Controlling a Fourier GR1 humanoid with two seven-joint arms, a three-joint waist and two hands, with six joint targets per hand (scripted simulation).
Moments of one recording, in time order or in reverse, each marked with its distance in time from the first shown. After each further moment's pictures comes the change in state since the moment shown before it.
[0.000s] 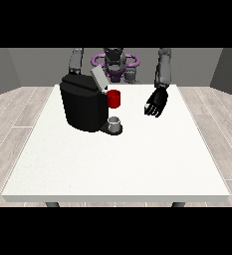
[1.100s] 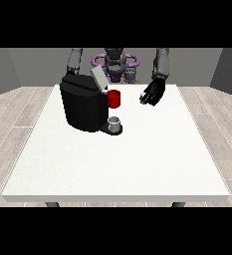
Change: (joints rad) left arm -0.146 -0.068 0.048 0.105 -0.028 -0.142 -0.062; right arm 0.014 -0.035 -0.034 0.131 0.049 -0.043 0.004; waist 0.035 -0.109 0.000
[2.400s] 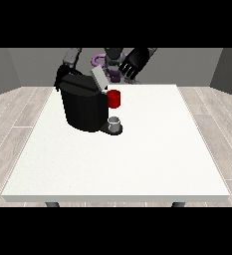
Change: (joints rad) left arm -0.342 0.006 0.139 -0.050 0.080 -0.292 0.190; right arm -0.050 0.000 -0.027 -0.026 -0.028 0.020 -0.010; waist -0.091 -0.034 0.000
